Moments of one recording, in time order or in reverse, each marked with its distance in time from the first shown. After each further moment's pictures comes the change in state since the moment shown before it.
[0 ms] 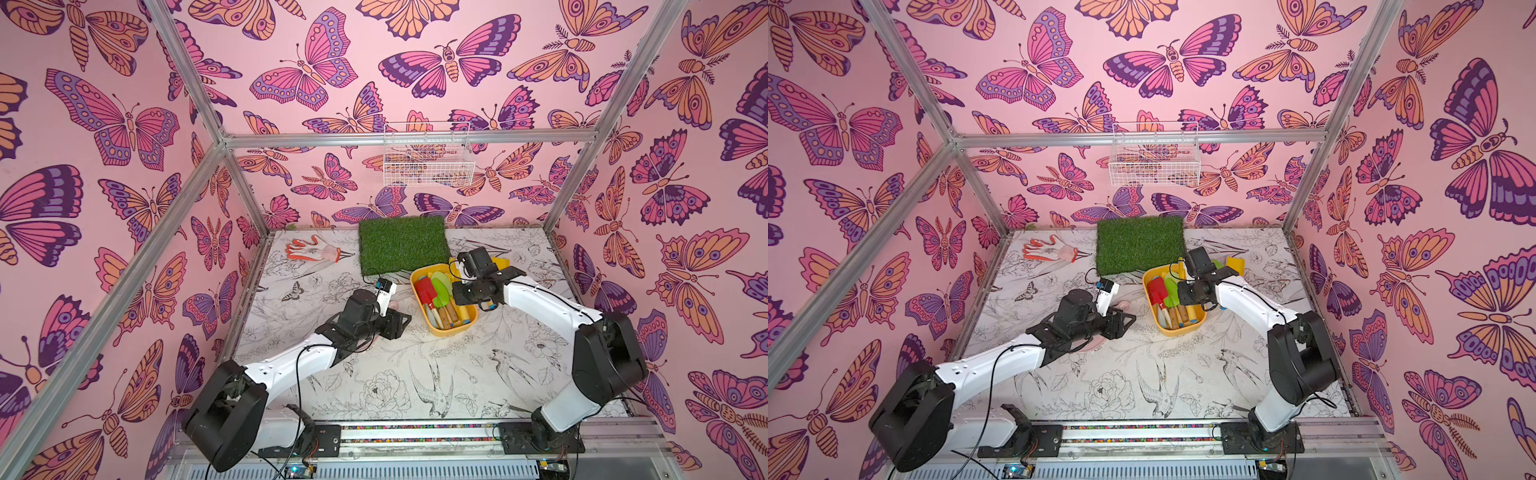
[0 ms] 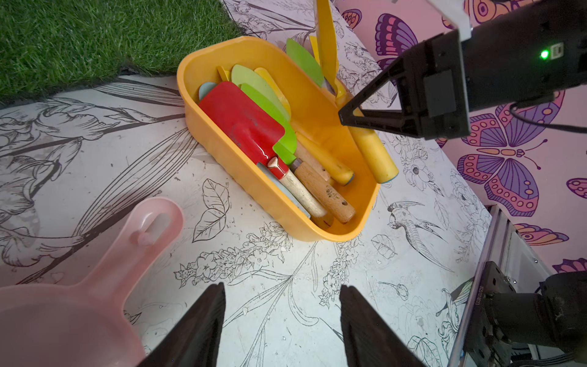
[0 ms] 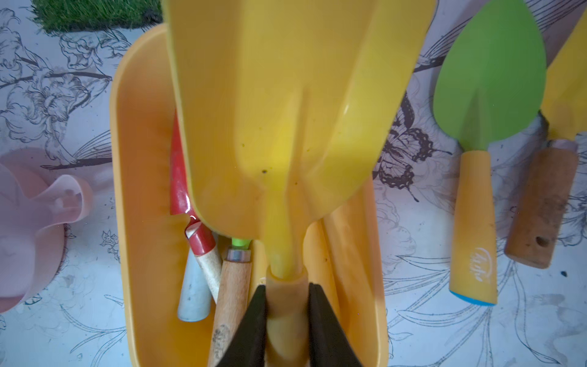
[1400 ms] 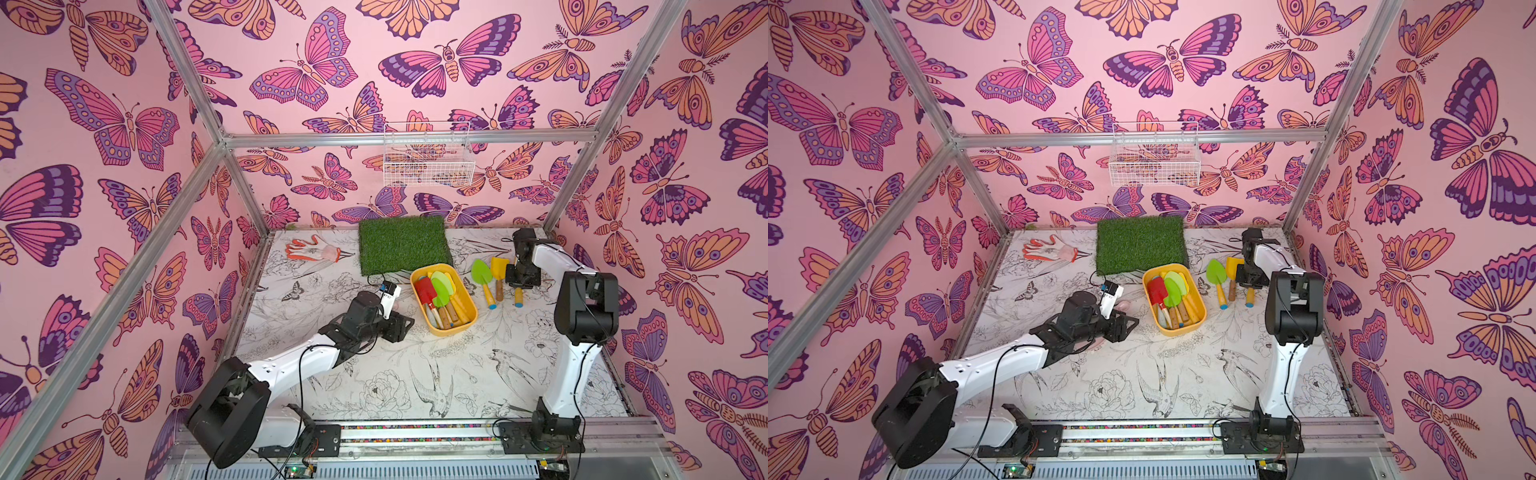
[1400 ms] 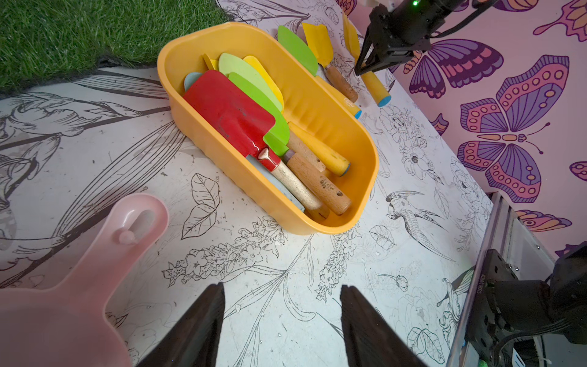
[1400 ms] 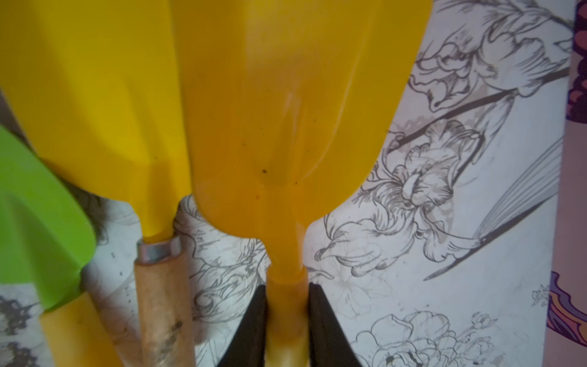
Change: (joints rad) left arm -0.025 0.016 0.000 0.000 -0.004 0.011; right arm -0.480 0.480 0.428 -0.269 0.184 -0.081
